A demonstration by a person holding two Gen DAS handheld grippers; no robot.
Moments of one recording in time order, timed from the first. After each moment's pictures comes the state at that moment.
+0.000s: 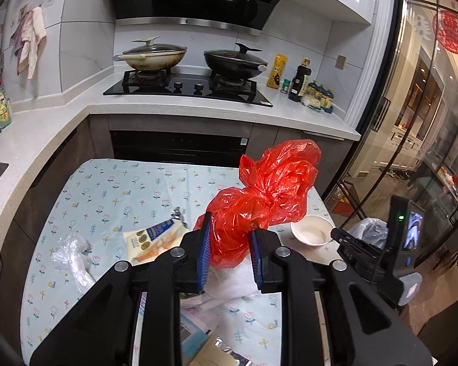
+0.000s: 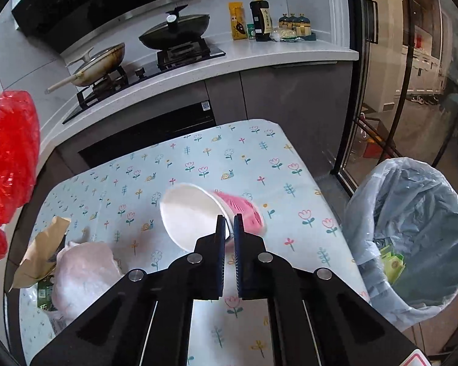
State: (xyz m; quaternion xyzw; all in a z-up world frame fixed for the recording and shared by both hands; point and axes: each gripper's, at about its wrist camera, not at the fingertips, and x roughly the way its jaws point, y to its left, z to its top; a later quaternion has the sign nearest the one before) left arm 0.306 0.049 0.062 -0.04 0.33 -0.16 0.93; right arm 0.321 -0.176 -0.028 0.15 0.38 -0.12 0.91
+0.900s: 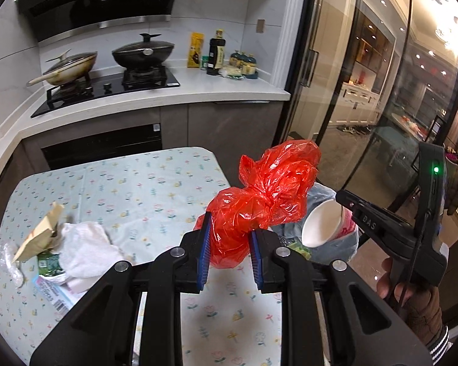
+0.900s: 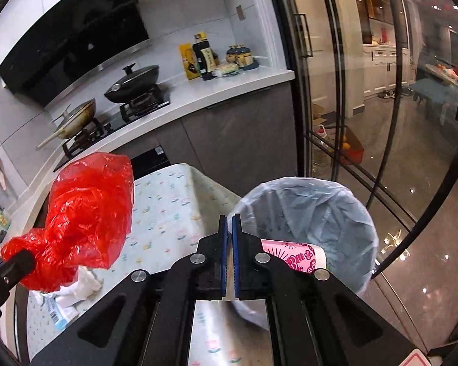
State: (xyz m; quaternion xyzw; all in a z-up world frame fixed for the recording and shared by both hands) left arm 0.237 -0.145 0.053 0.04 0.35 -0.27 0.90; right arm 0.202 -0.339 0.021 0.19 0.32 -0.18 0.91
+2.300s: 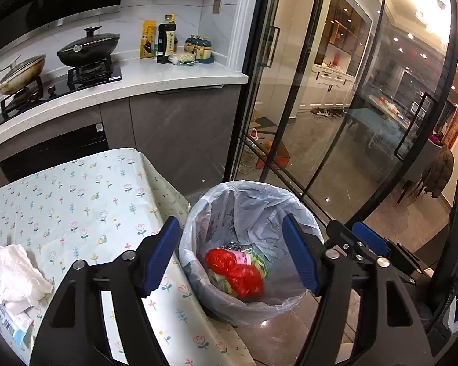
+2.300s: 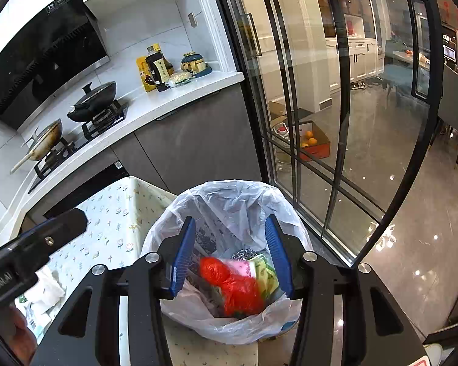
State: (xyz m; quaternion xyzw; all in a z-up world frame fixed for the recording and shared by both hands) left arm 0.251 -0.277 0.028 0.05 0.37 -0.33 0.87; right arm 0.151 -0.407 0.006 0.21 0.31 -0.23 0.90
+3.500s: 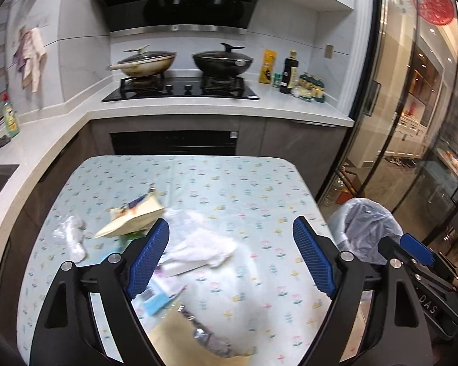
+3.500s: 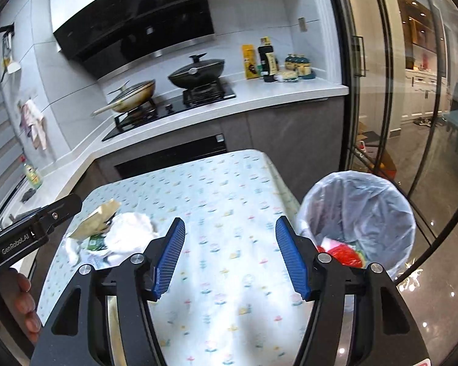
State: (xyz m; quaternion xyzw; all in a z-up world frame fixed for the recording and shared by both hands) left arm 0.236 -0.002 0.062 -0.01 0.33 -0.13 0.94; right arm 0.168 -0.178 0.046 0.13 0.31 -0.07 0.94
